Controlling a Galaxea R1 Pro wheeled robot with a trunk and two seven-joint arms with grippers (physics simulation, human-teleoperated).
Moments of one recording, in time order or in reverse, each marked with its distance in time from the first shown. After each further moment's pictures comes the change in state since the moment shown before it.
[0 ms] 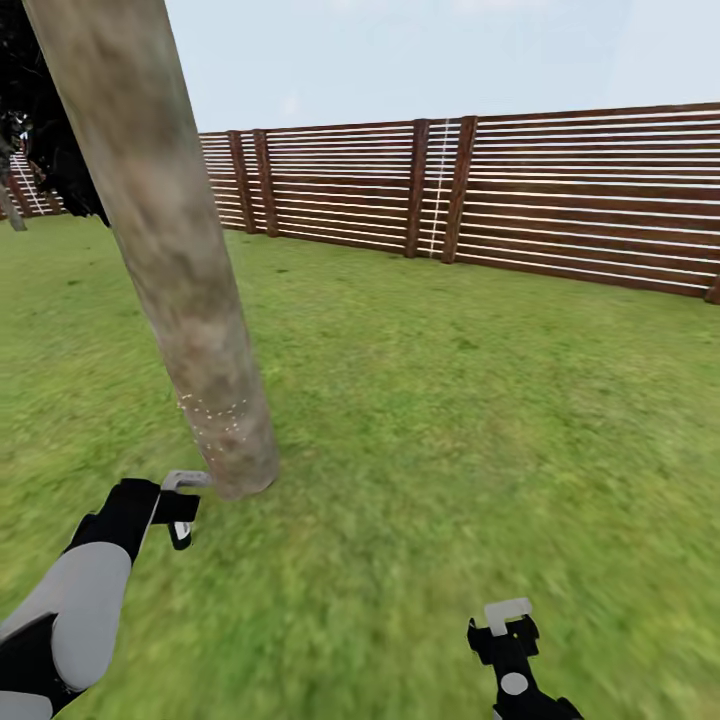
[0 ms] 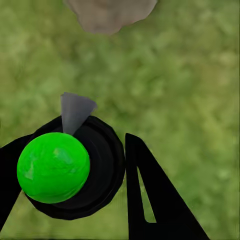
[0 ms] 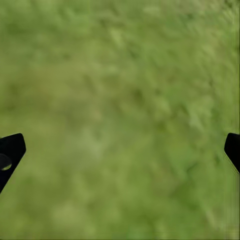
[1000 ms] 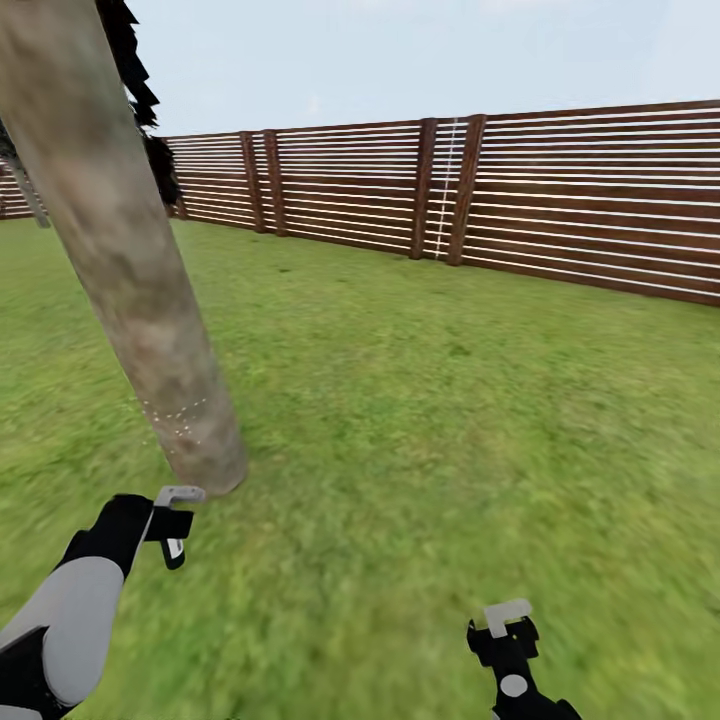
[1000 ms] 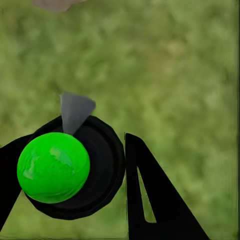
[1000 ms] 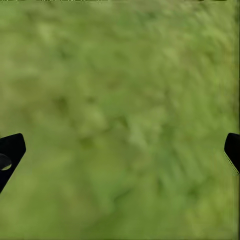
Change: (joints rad) left arm 0.037 0.016 0.032 0.023 0.000 -0.010 0.004; right arm 0.003 0.003 0.000 0.001 -0.001 -0.001 -0.002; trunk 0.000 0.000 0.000
